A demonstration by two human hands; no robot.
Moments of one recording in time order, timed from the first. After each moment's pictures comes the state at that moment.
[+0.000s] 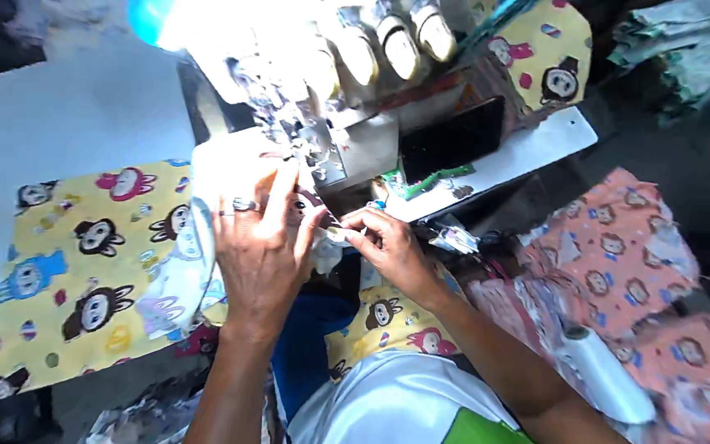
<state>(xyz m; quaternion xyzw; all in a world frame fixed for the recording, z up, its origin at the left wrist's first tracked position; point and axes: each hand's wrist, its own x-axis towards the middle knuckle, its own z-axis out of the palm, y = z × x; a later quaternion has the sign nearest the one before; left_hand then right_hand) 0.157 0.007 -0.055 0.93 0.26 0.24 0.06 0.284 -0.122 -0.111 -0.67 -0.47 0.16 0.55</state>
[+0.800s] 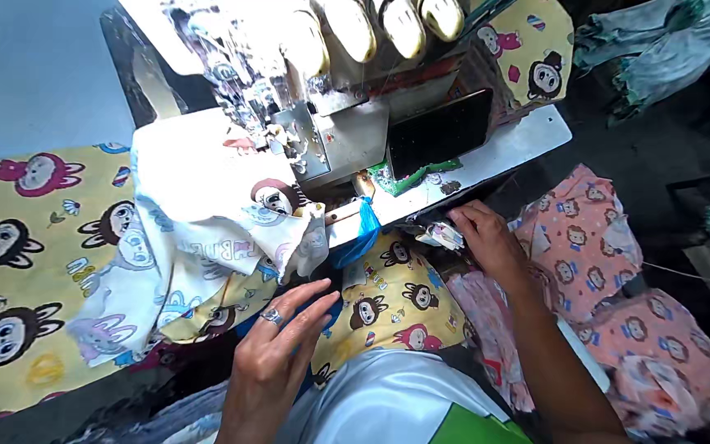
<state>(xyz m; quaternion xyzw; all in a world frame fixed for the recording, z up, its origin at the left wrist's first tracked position) 0.081 -0.053 -0.096 0.89 0.16 0.23 0.35 0.383 -0.237 -0.143 -0.88 -0.36 0.11 0.28</state>
